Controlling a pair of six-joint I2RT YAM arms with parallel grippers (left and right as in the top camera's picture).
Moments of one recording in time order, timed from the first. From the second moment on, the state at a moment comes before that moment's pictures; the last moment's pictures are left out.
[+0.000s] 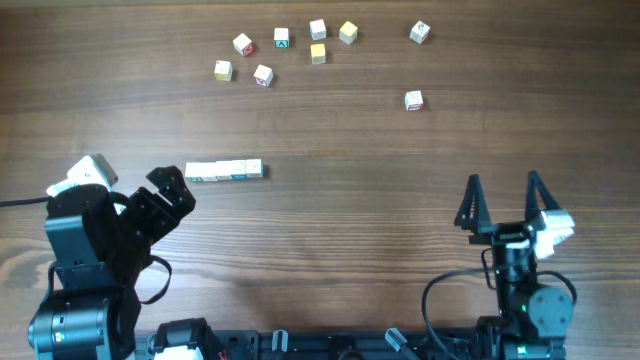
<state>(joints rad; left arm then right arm) 0.11 0.74 1.05 -1.03 0.01 -0.58 0.01 0.02 0.01 0.22 -0.06 0.21</state>
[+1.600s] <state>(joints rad) 0.11 0.74 1.05 -1.03 0.01 -0.58 0.01 0.01 0.01 0.00 -0.03 0.14</state>
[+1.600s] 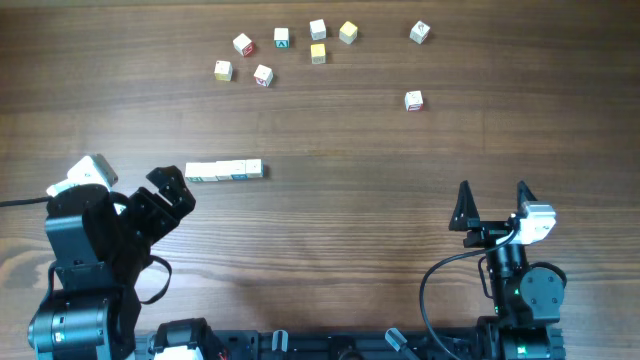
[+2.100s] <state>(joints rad) 0.03 0.74 1.05 -1.04 0.01 -0.58 0.01 0.01 0.01 0.00 -0.03 0.14</state>
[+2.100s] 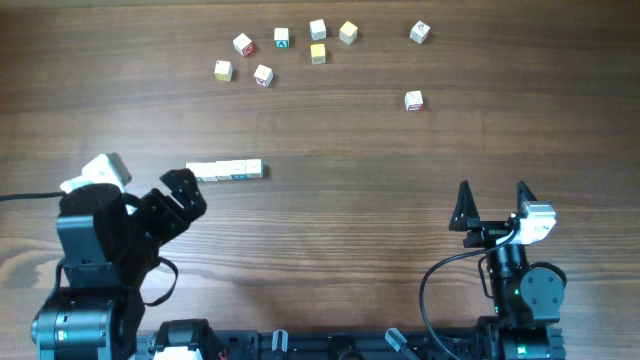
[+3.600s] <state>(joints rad) -0.13 0.09 0.24 -0.21 -0.24 -0.58 0.01 0.01 0.01 0.00 -0.03 0.15</state>
